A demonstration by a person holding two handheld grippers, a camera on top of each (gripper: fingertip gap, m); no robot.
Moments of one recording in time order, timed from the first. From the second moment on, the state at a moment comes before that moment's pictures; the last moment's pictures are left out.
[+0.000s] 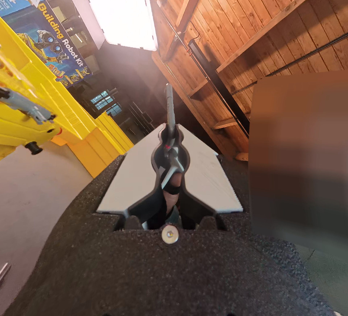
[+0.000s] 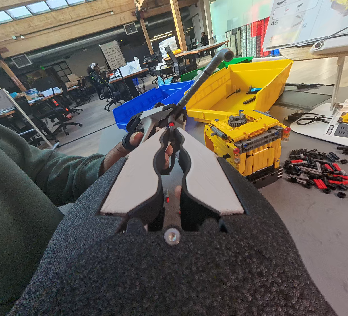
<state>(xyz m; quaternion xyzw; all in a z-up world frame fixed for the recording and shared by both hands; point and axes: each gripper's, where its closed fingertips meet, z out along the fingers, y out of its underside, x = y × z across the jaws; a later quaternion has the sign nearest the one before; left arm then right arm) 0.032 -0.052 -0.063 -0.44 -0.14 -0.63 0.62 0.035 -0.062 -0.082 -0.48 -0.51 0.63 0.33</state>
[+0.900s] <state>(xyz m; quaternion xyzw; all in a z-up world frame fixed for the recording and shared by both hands) 0.056 -0.048 -0.031 -0.46 -0.09 -0.58 0.66 0.058 -0.053 -0.044 -0.41 -0.50 0.66 0.39</state>
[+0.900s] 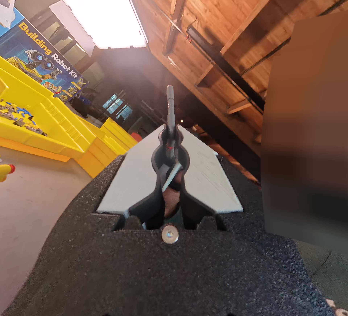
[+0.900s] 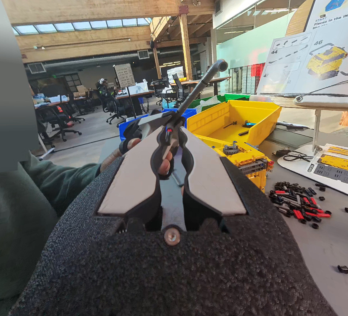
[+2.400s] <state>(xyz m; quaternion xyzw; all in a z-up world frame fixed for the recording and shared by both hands) 0.122 -0.089 -0.223 -0.82 0.39 -0.19 0.38 0.121 -0.082 -0.218 -0.40 -0.85 0.32 0.16</state>
